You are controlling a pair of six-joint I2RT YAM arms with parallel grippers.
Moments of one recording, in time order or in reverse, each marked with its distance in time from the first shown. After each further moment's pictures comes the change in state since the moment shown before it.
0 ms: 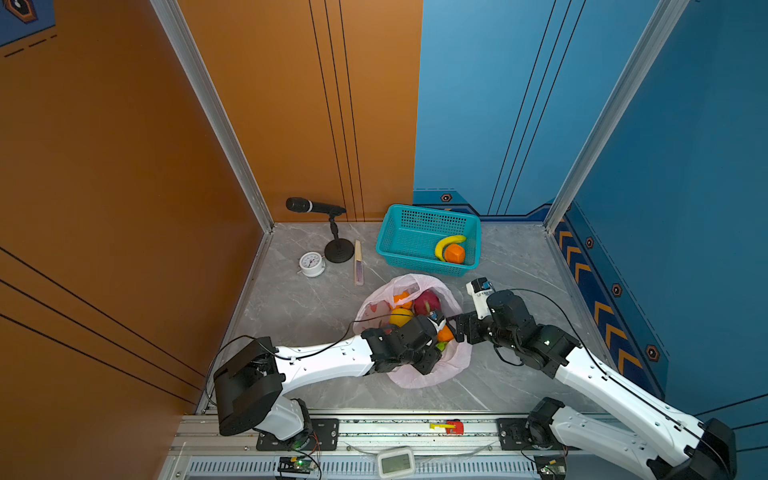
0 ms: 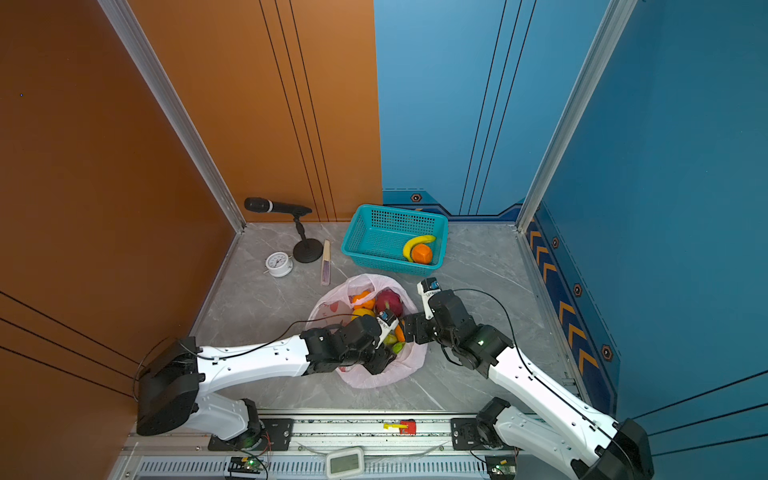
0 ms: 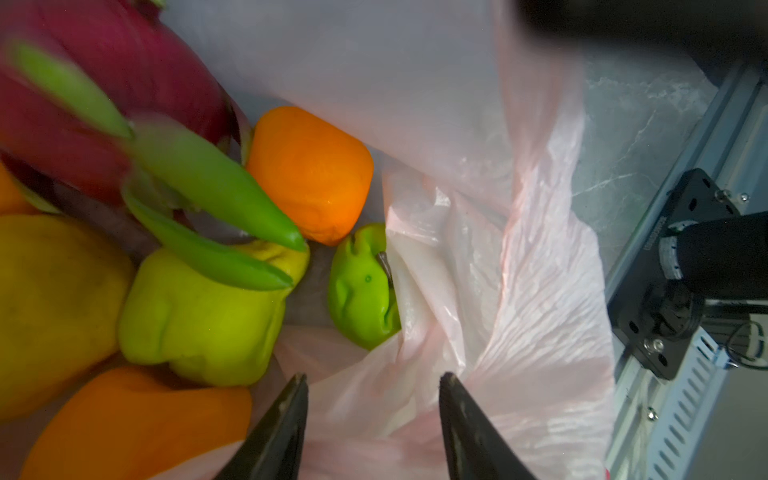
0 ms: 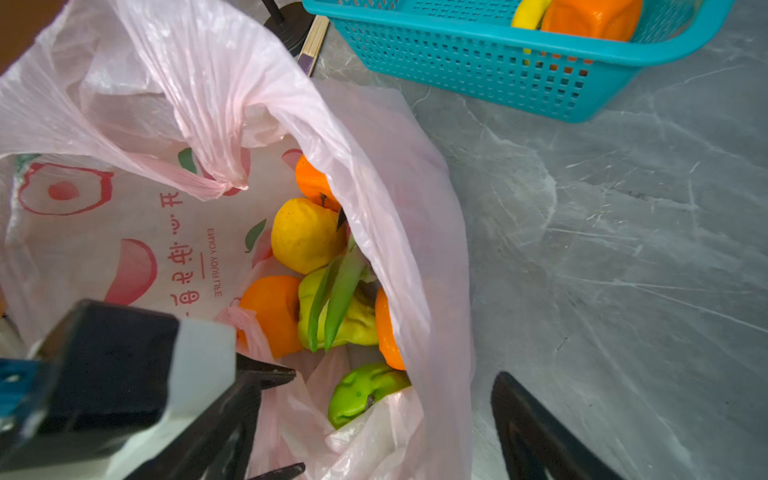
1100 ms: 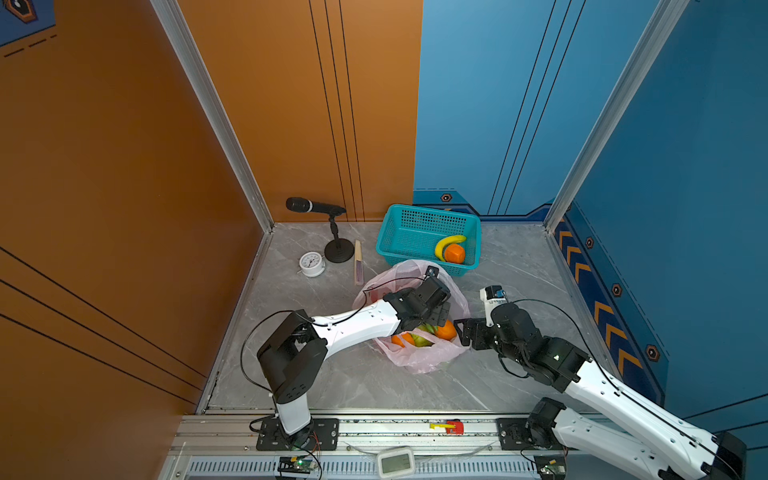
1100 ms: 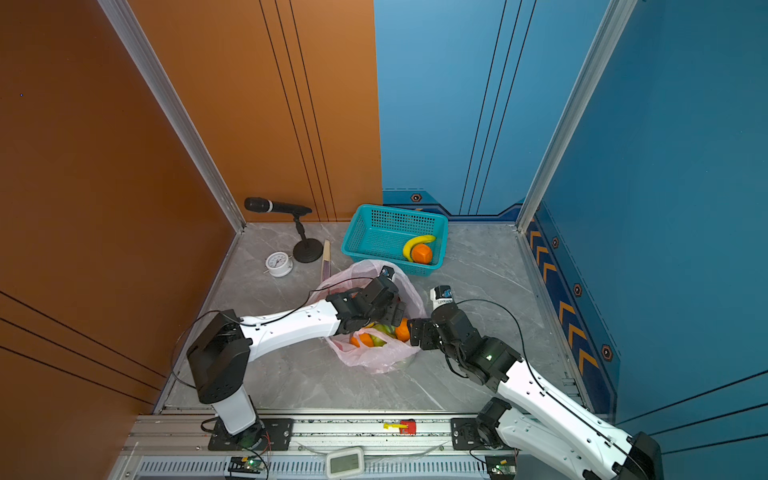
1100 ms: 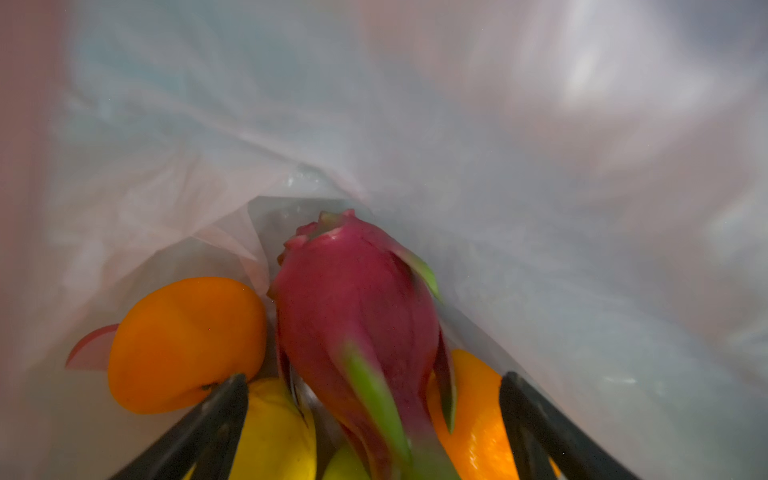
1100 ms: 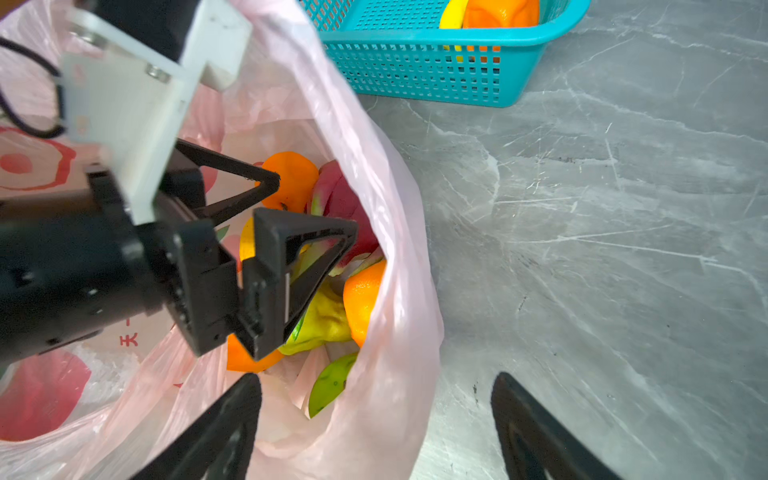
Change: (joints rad) left arm 0.172 0.307 0.376 -0.103 -0.271 -0.079; right arm 0.058 -0.114 -0.059 -0.044 0.168 0.150
